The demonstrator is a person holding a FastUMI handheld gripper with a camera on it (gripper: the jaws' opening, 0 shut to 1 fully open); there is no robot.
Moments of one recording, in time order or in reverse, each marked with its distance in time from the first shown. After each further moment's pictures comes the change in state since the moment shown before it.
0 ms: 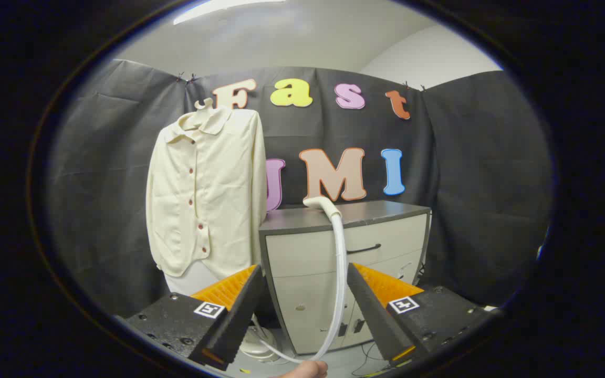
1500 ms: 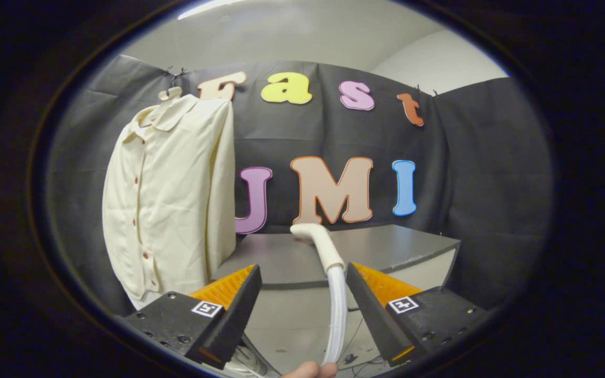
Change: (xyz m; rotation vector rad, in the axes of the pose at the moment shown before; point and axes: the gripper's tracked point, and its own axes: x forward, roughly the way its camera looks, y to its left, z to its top) arm 0.203 -0.028 0.068 -0.039 -0.082 -0.014
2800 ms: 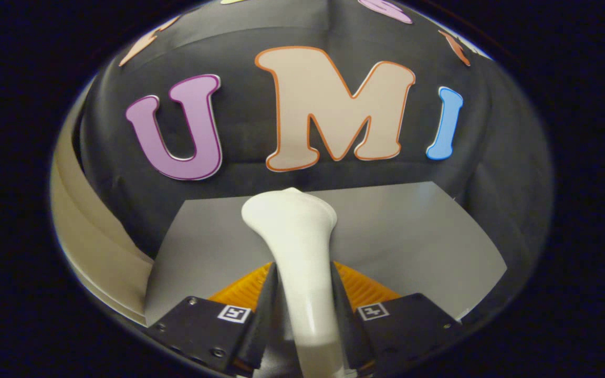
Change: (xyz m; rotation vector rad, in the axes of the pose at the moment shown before) arm 0.226 -0.026 -0.073 -0.042 0.680 -0.052
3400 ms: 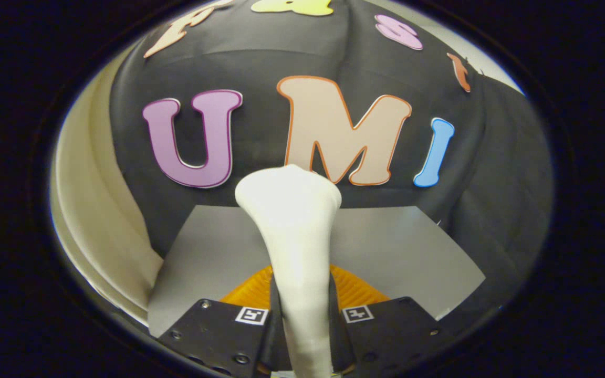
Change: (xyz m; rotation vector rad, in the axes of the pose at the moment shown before) arm -0.067 0.014 0.014 -0.046 -0.215 -0.051
